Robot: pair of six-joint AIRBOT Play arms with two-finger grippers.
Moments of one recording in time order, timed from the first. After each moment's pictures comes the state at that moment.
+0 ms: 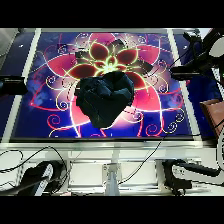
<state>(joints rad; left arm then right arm) 0.21 -0.65 1.06 1.22 -1.00 -1.24 0.00 -1.37 1.63 -1.49 1.50 1.40</state>
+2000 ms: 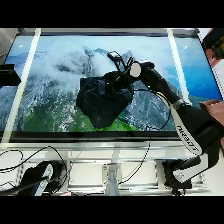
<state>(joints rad) 0.21 -0.65 1.06 1.22 -0.81 -1.23 0.52 -1.70 1.63 -1.24 1.08 1.44</state>
